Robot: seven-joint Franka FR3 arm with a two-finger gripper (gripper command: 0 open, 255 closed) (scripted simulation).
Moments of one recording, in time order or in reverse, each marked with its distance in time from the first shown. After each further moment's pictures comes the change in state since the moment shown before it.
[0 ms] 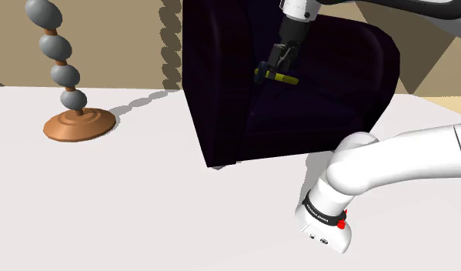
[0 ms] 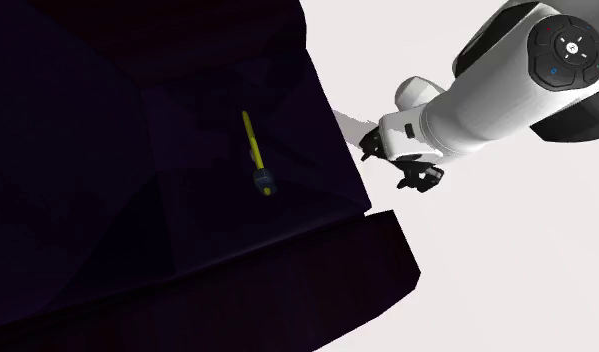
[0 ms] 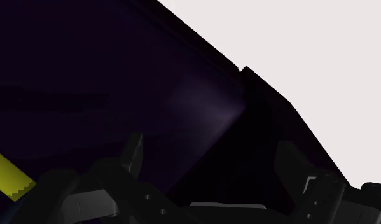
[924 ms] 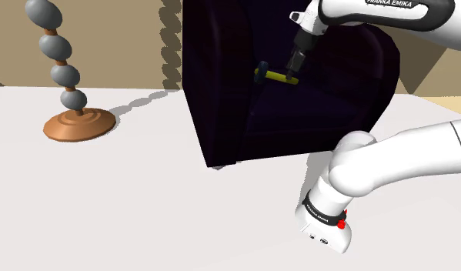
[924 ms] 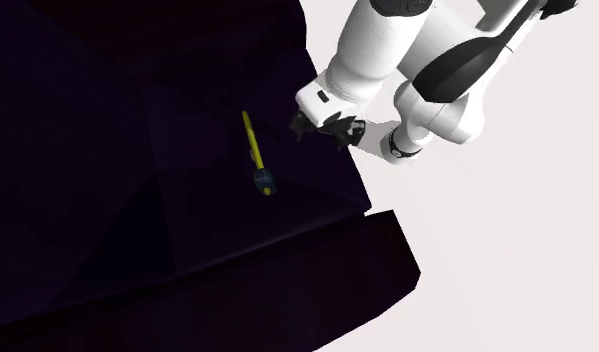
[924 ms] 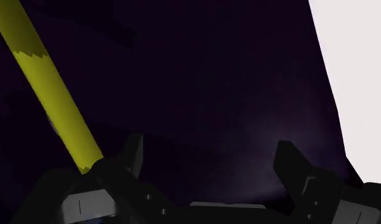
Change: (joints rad) arm 0.085 0.020 -0.390 -0.043 -0.216 0.219 -0.652
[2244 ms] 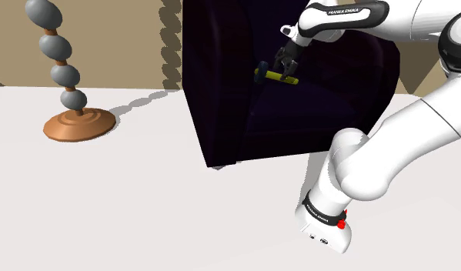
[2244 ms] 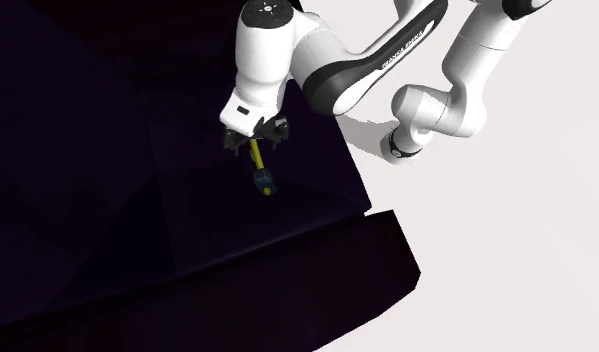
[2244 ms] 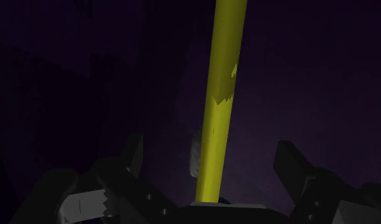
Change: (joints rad) arm 0.284 0.313 -0.491 0.189 0.030 0.291 -0.685
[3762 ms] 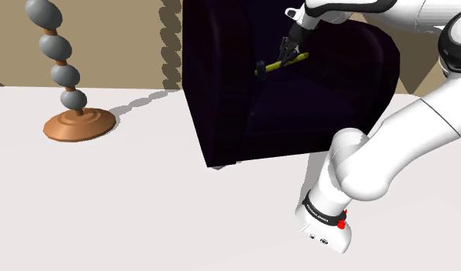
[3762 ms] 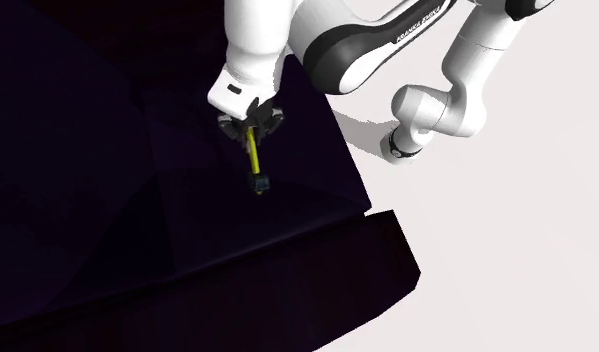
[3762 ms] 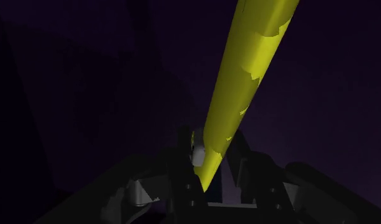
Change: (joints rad) arm 0.011 0.004 0.038 0.151 0.022 -0.150 0.001
